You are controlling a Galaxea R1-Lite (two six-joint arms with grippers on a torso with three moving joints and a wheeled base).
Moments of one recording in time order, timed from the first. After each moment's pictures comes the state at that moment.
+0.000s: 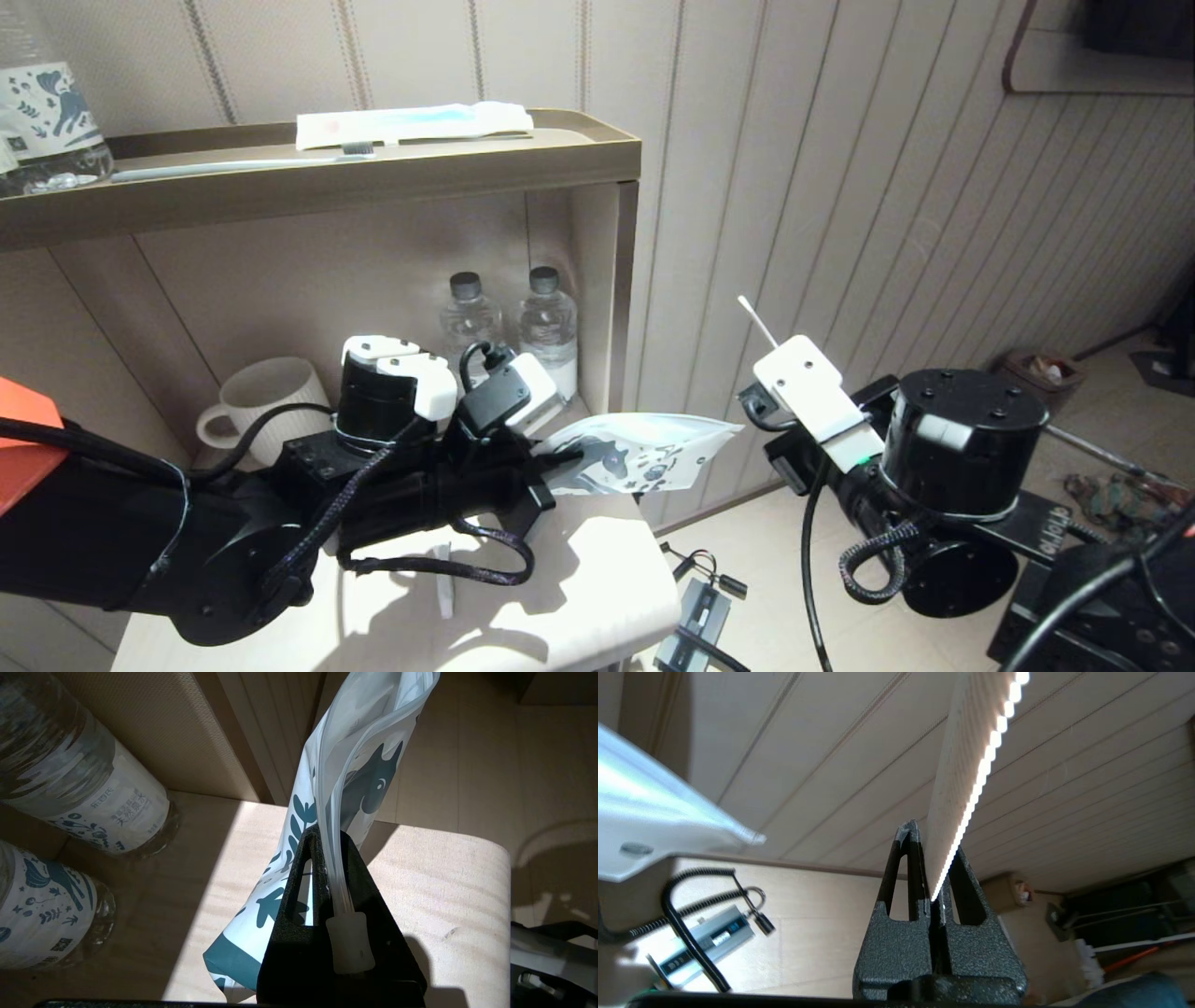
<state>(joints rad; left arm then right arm) -0.66 1.82 -0.76 -0.71 -0.25 0.33 0.64 1.72 -0.57 -1.10 -0.69 -0.61</state>
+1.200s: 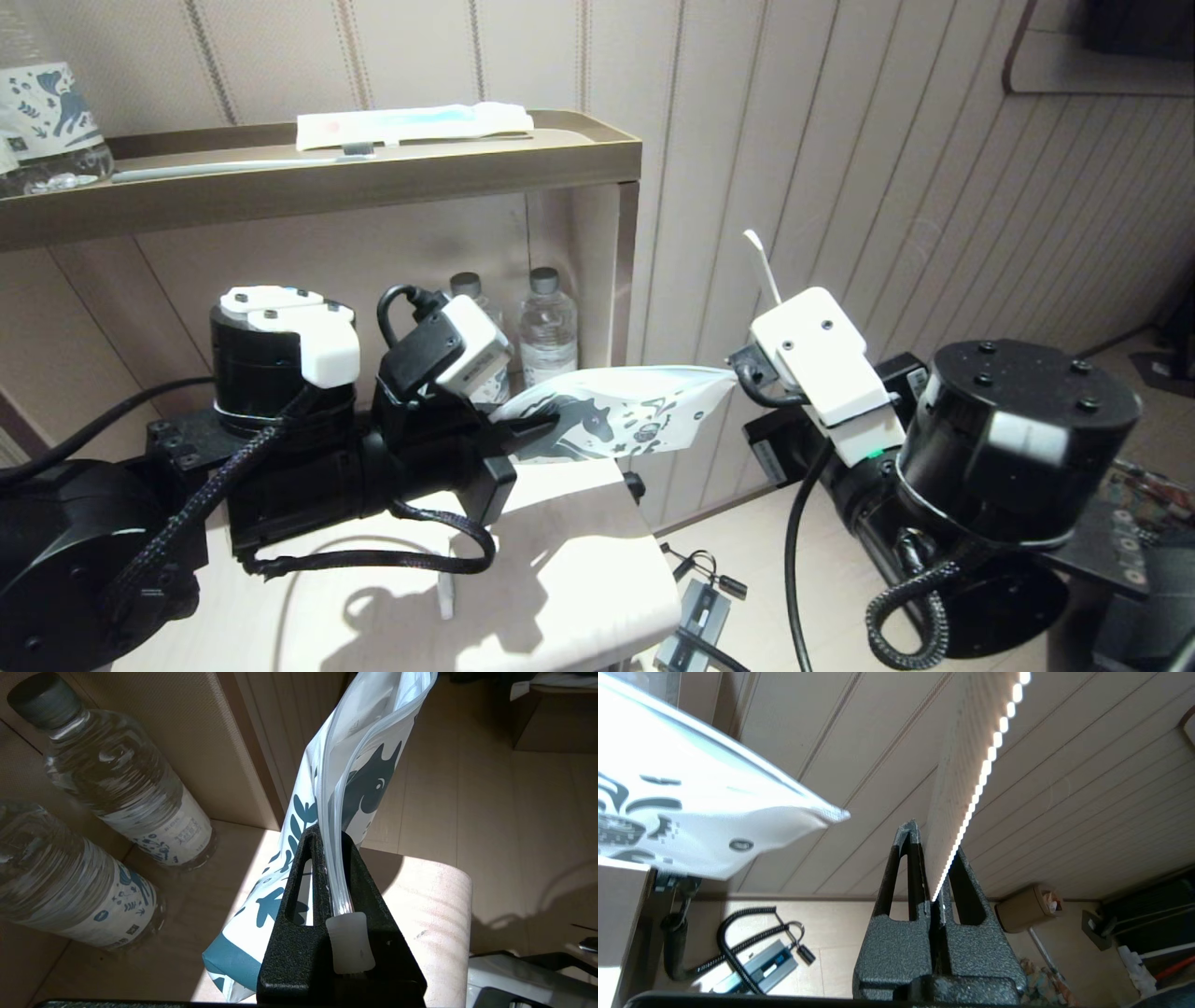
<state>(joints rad) -0.66 1.62 -0.74 -0.63 -0.24 0.29 0.84 1.60 -0.69 -0.91 -0.86 -0.50</state>
